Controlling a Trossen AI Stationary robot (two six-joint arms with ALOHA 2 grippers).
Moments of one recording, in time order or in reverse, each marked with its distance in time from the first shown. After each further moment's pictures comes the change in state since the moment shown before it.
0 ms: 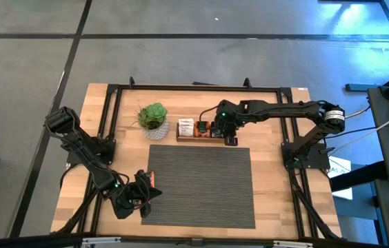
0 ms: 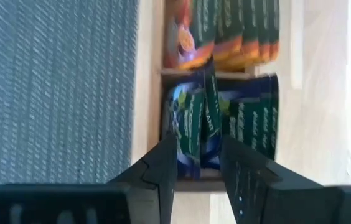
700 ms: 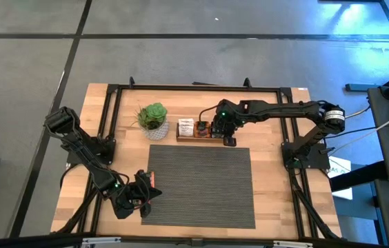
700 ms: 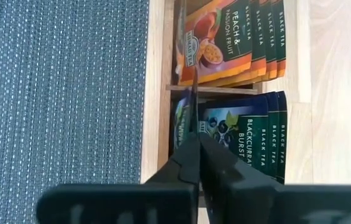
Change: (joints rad) left arm 0.000 0.000 0.000 0.000 0.000 0.000; right arm 0.000 0.000 -0.001 0.034 -0.040 0.019
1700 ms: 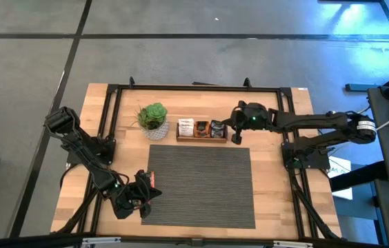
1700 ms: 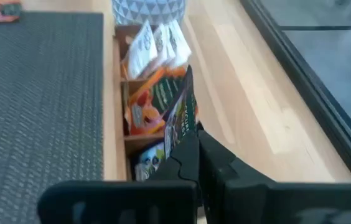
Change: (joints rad) left arm -0.002 0.000 0.000 0.007 -0.001 0.025; right arm -0.014 -0.386 -0.487 0.639 0.130 0.111
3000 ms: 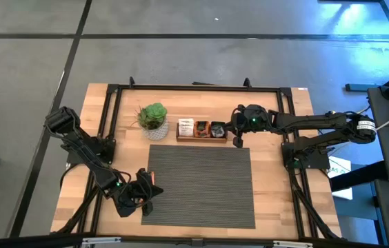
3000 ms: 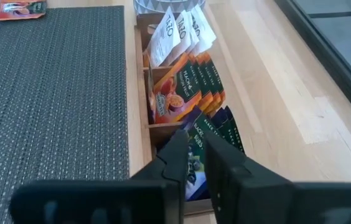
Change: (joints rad) left arm 0.031 0.000 0.000 0.000 0.002 0.010; right arm 0.002 0.001 -0.030 0.003 -0.087 0.053
